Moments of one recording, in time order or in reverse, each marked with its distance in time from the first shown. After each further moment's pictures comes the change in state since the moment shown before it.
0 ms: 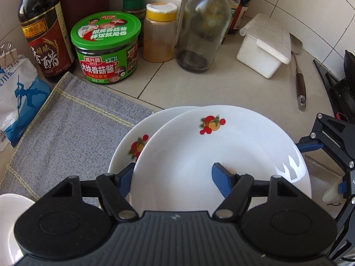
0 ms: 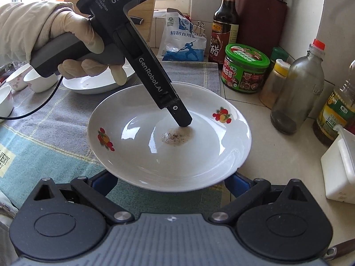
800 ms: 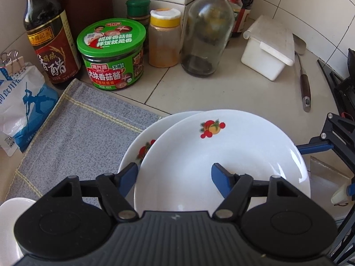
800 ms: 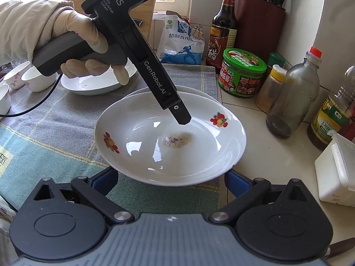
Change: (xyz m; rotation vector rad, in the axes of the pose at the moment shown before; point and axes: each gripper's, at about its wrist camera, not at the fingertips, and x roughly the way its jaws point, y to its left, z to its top) left arm -0.008 -0.002 -0.001 0.023 -0.028 0.051; right arm -0.006 0.007 0.002 -0.015 -0.007 -0.040
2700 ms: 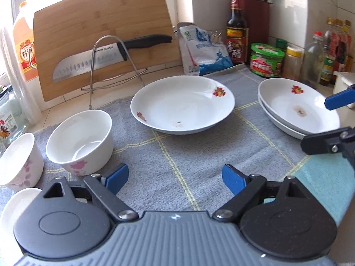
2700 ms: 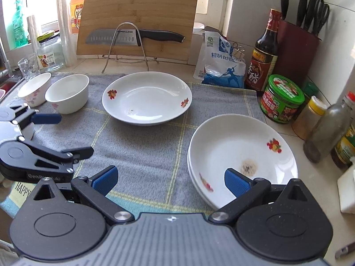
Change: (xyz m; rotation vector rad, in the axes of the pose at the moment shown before) left arm -0.120 -0.032 -0.234 -0.501 -0.311 0.625; right arm 0.002 0.102 0.063 0.004 0.005 0.029
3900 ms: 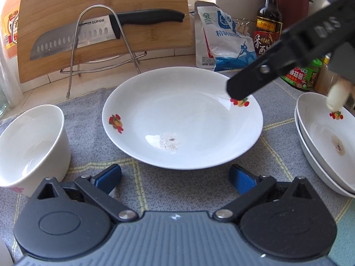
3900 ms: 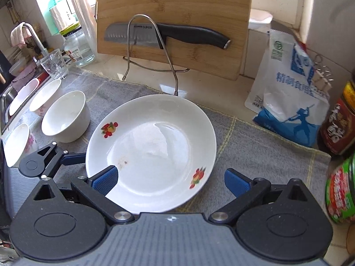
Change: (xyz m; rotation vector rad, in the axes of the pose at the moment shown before) left arm 0.087 -0.015 0.035 -0.136 0.058 0.021; right arm 0.149 -0.051 0.132 -0.181 0.166 0.410
